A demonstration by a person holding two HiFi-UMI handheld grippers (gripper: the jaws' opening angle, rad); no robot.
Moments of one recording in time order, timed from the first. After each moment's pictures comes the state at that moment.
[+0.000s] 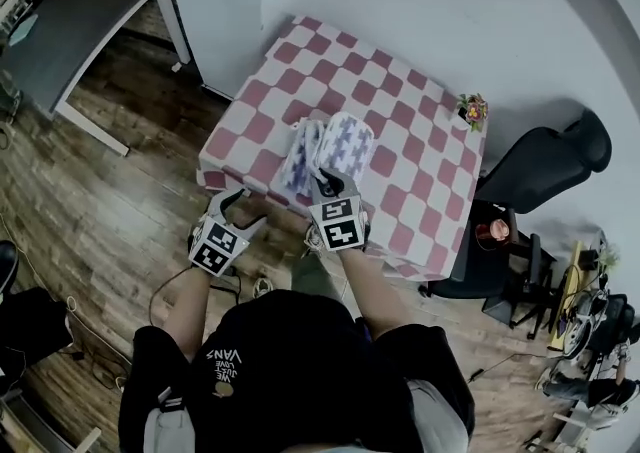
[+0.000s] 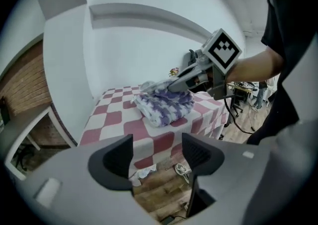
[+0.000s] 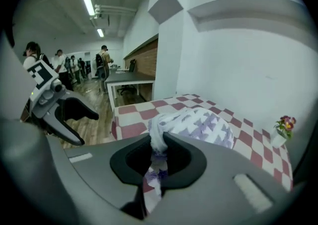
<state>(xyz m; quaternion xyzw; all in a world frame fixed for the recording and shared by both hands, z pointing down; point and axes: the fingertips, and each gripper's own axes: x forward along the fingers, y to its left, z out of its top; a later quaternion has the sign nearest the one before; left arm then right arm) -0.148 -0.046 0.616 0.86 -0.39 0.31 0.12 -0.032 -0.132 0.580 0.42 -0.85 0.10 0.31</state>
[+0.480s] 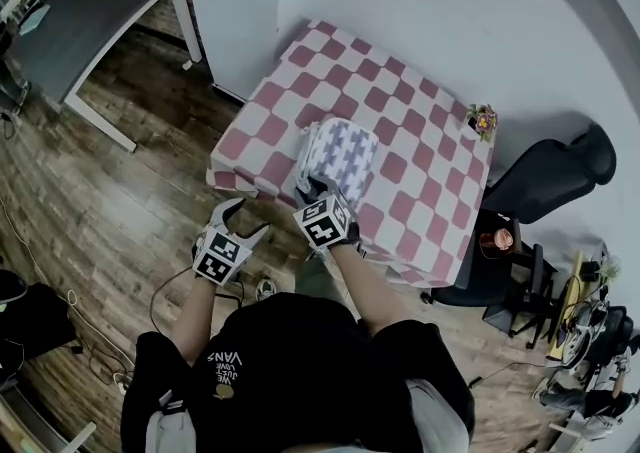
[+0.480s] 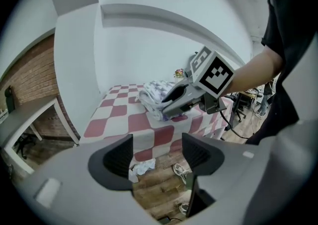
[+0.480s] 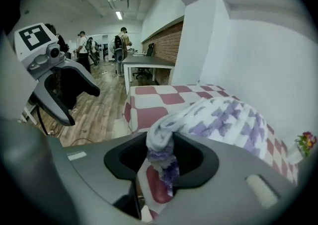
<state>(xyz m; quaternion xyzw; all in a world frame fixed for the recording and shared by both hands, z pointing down) -0.167 -0.026 0.622 0.85 -0.42 0.29 0.15 -0.086 -0.114 0.645 0.32 -0.85 0.07 0.41</state>
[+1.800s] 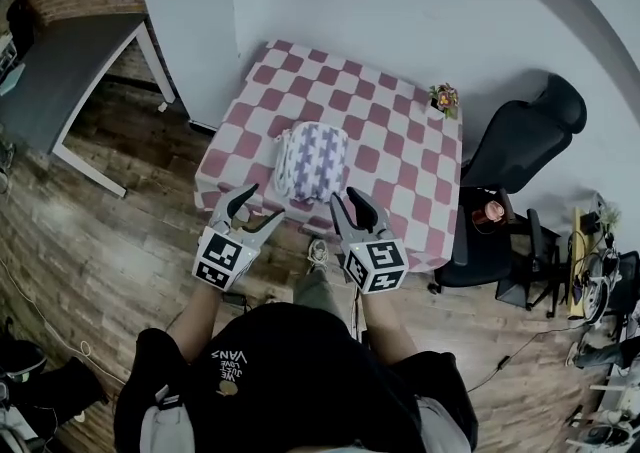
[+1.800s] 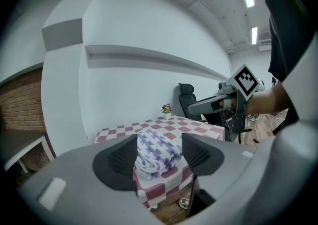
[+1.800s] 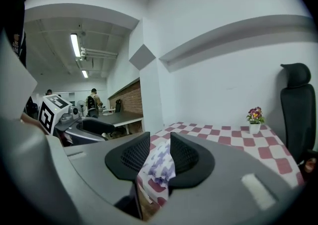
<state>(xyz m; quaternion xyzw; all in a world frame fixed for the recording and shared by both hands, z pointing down) -0.101 -0.046 0.485 0.91 -0.39 0.15 0.02 0.034 -0.054 0.467 0.51 -0.85 0.11 0.07</state>
